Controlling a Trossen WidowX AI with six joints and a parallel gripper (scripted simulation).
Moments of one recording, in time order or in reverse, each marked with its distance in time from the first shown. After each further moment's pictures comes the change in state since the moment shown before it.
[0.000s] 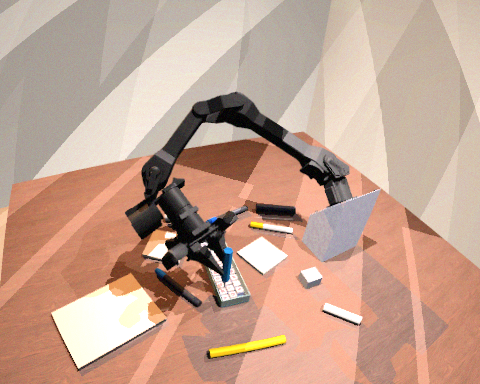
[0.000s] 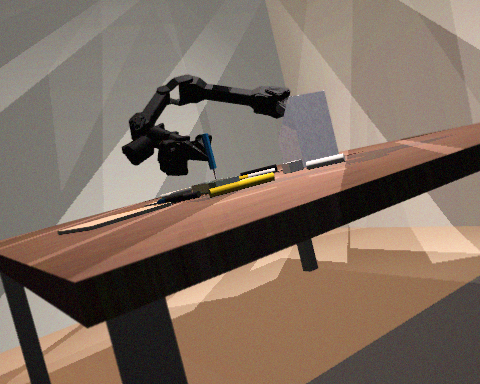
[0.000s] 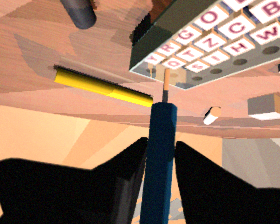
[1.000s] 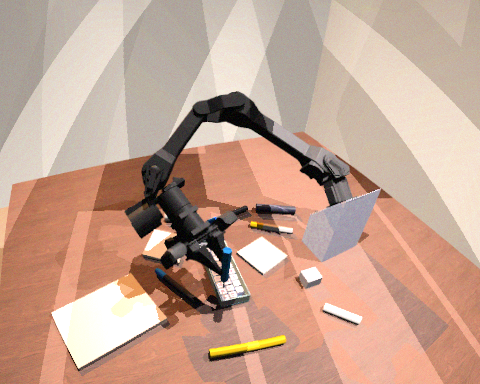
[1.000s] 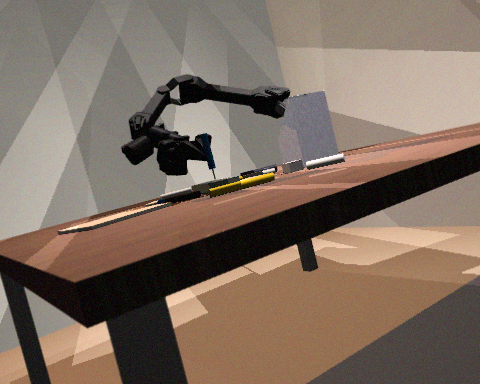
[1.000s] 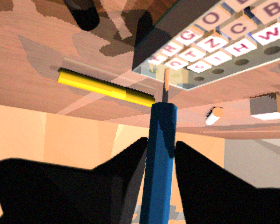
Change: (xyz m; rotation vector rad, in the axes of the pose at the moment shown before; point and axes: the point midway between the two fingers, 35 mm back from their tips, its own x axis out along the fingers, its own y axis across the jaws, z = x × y) arm -0.001 0.001 0.000 0.004 -0.001 0.010
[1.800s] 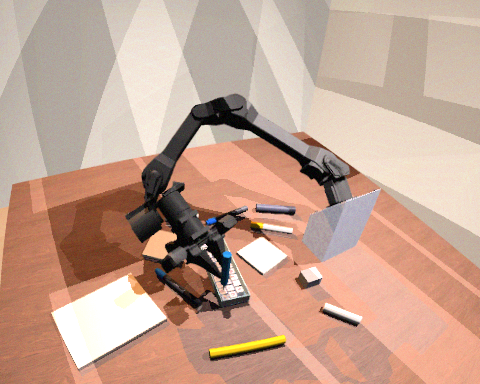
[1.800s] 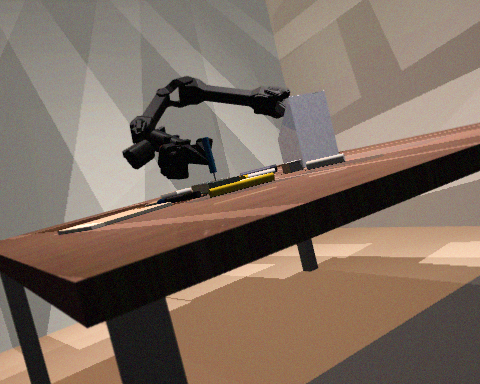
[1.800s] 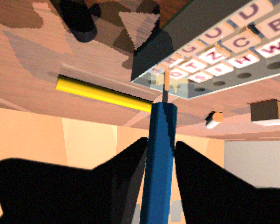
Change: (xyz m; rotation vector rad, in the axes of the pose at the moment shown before) arm 0.006 0.001 0.009 0.000 0.000 -0.002
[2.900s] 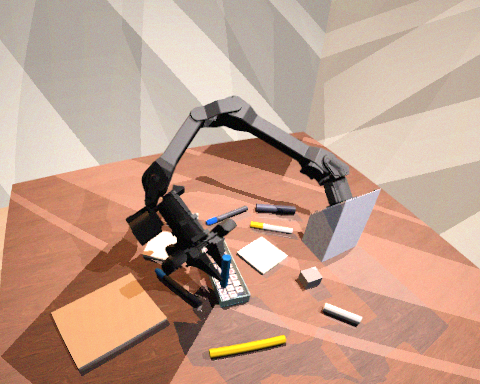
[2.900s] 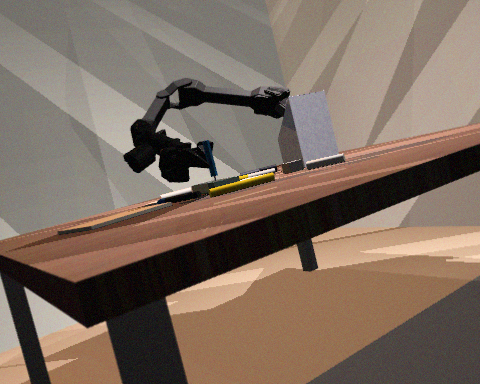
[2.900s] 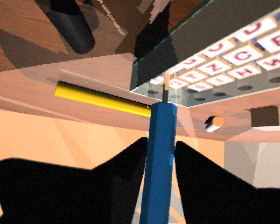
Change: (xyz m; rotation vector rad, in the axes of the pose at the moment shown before) arm 0.005 0.000 0.008 0.000 0.001 0.000
